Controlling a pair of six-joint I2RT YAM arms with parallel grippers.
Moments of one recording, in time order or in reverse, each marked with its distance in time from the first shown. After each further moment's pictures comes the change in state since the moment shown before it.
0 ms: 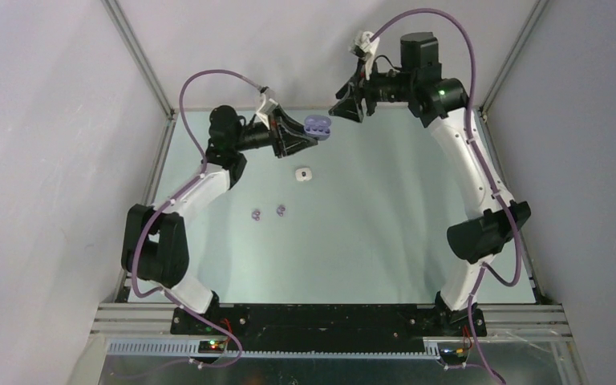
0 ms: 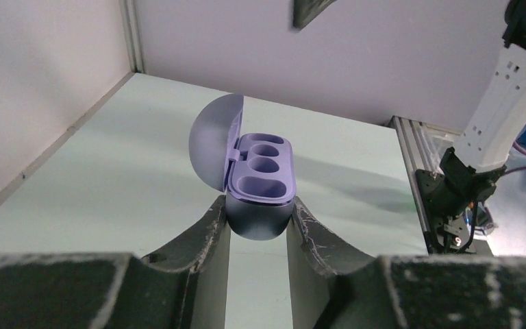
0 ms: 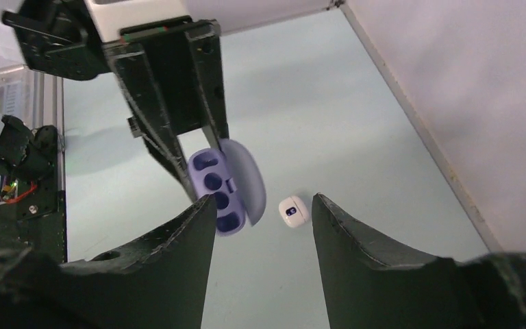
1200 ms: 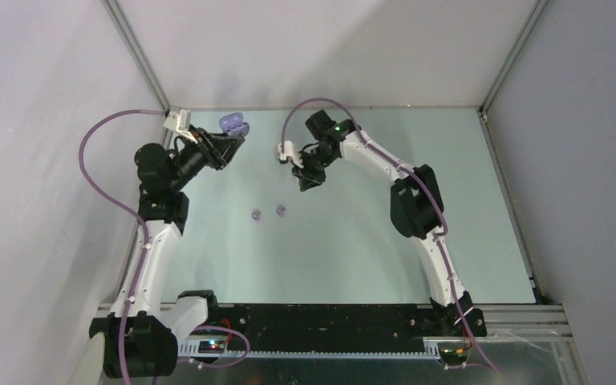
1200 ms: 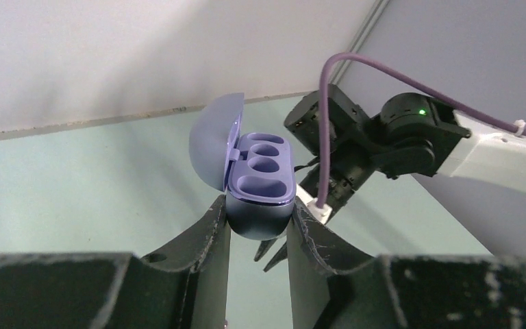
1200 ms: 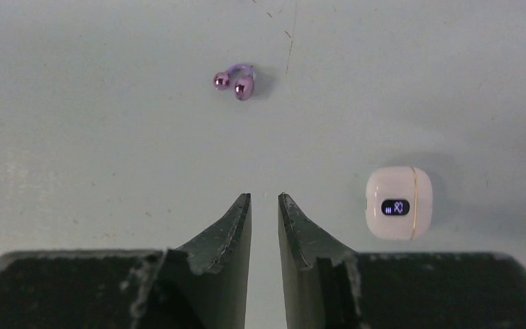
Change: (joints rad) left arm 0.355 -0.584 -0.303 -0.380 -0.431 -0.120; right arm 0.256 0.451 -0.089 -0.227 0.161 -0.659
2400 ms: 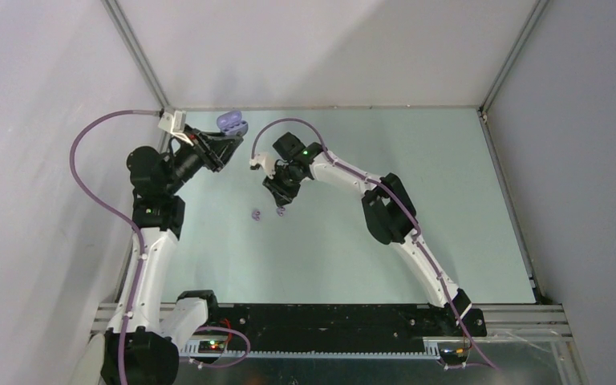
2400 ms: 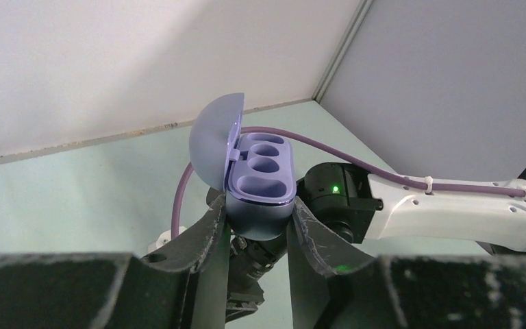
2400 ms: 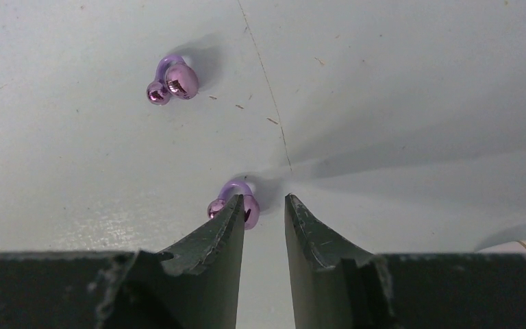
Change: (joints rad) left arm 0.007 -0.061 0.038 -0.050 0.040 0.002; right arm 0.161 0.200 0.107 0.209 0.234 0.600
